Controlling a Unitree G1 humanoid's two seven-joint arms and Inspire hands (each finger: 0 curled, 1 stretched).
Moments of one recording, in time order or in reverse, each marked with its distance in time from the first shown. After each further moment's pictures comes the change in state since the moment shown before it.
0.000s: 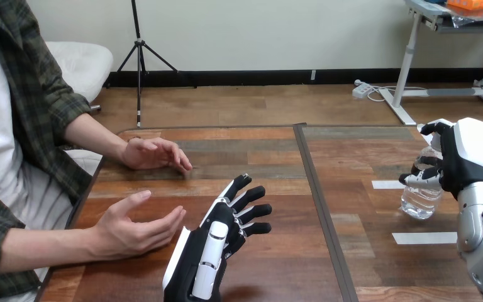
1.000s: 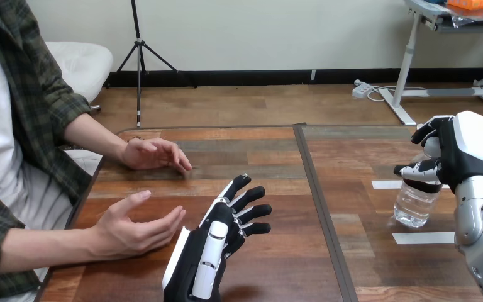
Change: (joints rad) left arm 0.000 0.000 0.001 0.000 0.004 0.000 0.006; right arm -0.022 0.001 0.001 0.008 0.051 -0.034 0.004
